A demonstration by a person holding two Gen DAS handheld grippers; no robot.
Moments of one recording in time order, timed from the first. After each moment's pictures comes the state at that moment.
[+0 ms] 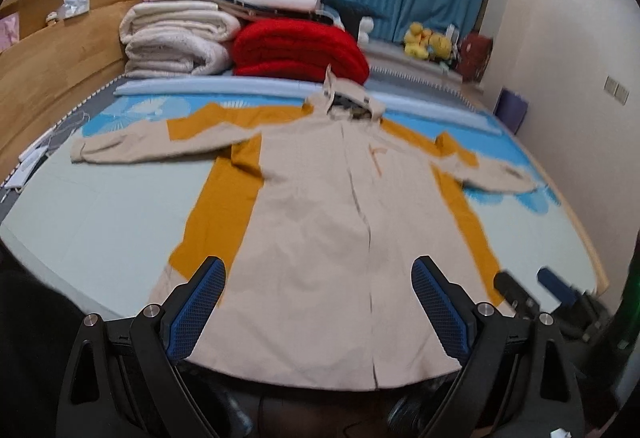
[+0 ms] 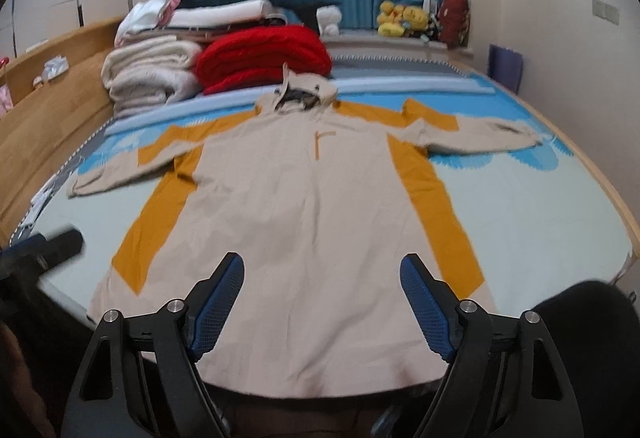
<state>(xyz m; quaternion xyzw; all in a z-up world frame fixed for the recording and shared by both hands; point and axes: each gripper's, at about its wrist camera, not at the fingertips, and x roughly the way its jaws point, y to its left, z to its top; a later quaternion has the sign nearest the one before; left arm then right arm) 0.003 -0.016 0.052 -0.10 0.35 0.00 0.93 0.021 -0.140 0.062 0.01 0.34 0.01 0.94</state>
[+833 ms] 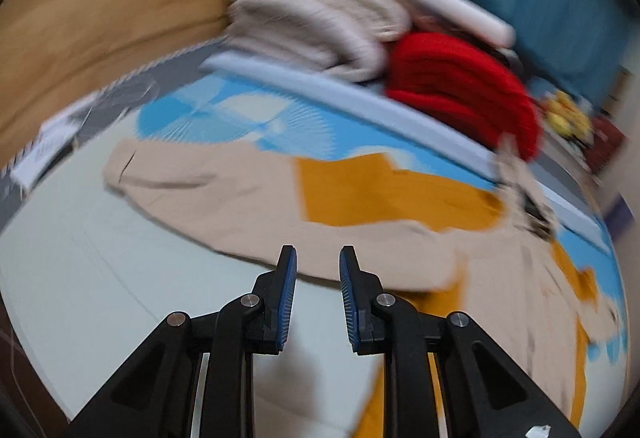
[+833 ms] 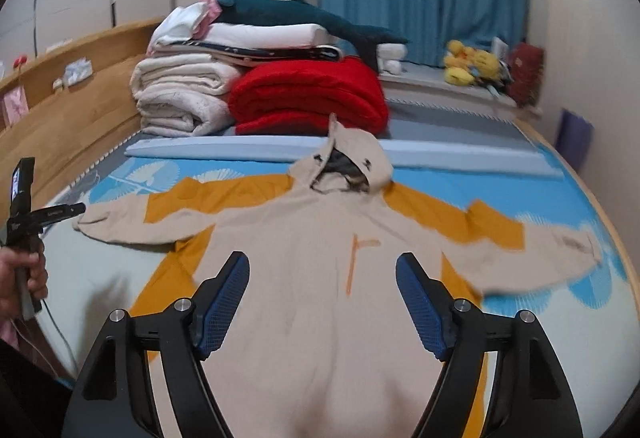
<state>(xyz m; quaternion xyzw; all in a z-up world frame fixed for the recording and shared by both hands) 0.257 0.307 -0.022 -0.21 0.37 0.19 0.88 0.278 -0.113 0.125 -0.05 0.32 0.12 0.94</state>
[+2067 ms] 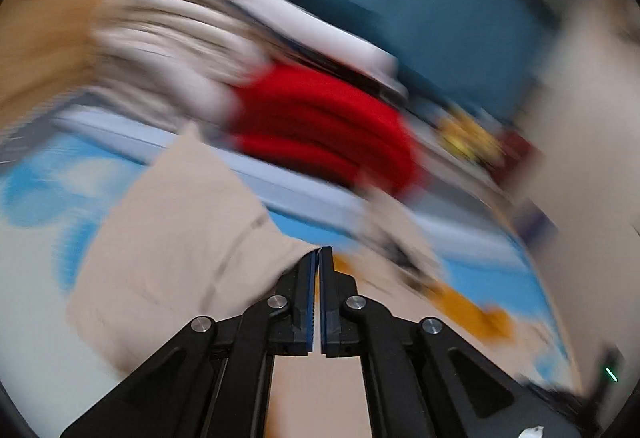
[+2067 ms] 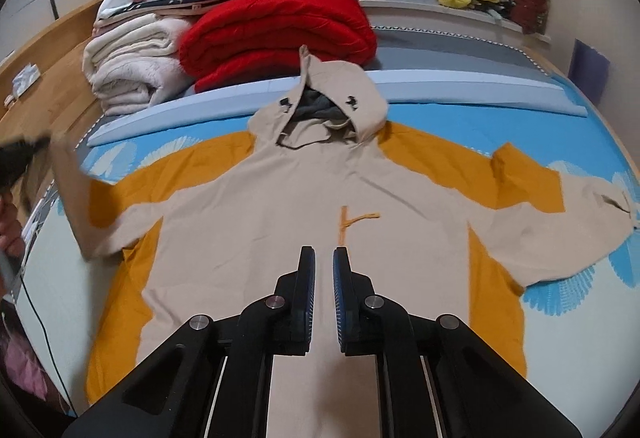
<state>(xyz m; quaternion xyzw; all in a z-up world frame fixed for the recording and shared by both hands) 0.389 0.117 0.072 -0.21 0.31 -0.06 0.93 0.404 -0.135 0.044 0.01 0.43 0.09 0.90</state>
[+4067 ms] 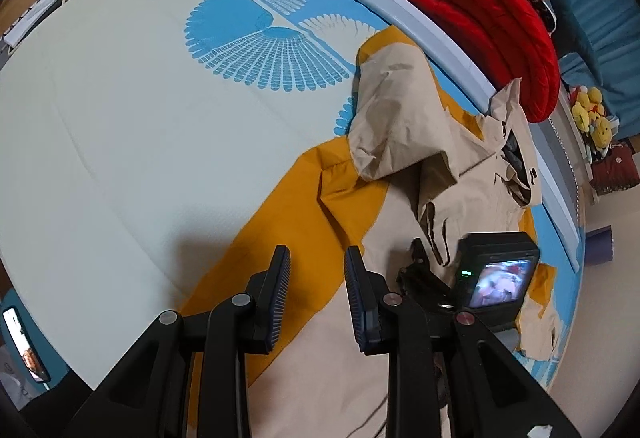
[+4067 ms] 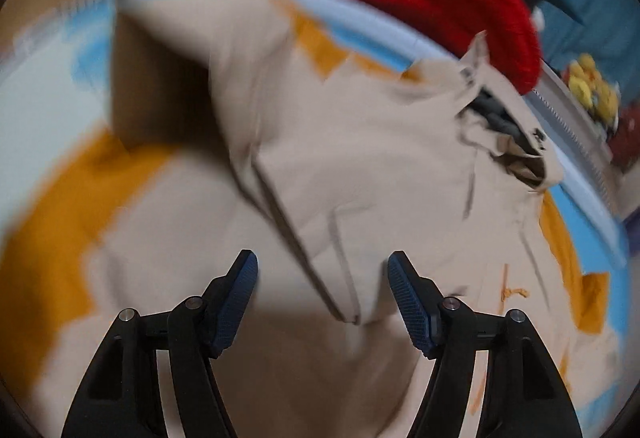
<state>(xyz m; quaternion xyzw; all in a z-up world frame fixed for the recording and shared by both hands) 0.292 0.188 -0.025 -0.35 0.51 0.17 0.76 0.463 0.090 -0.122 -0.30 0.44 0.16 0.83</state>
